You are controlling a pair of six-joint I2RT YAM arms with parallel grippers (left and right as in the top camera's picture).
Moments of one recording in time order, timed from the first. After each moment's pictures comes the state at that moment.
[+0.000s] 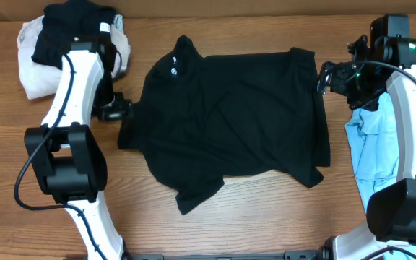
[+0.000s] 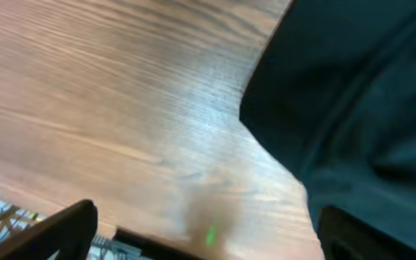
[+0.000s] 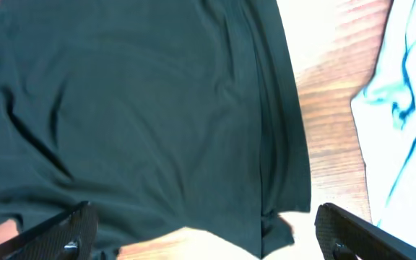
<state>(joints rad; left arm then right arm) 0.03 2.12 1.88 -1.60 -0.17 -0.28 -0.12 1.78 1.77 -1.35 -0.23 0.17</state>
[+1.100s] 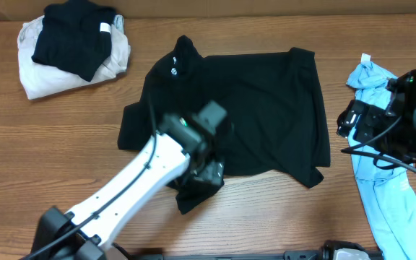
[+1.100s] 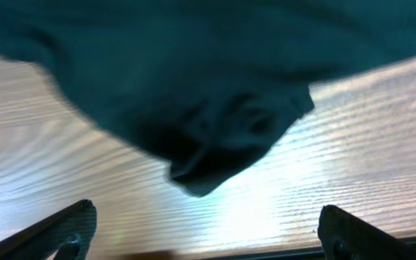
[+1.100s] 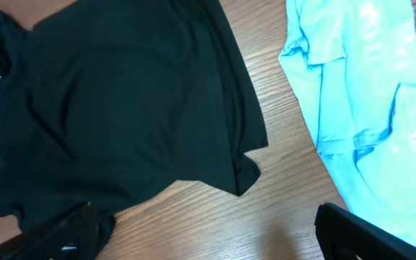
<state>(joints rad) -0.72 1.59 1.28 -1.25 -0.04 -0.55 -0.12 1.24 1.57 -1.45 -0.09 0.28</state>
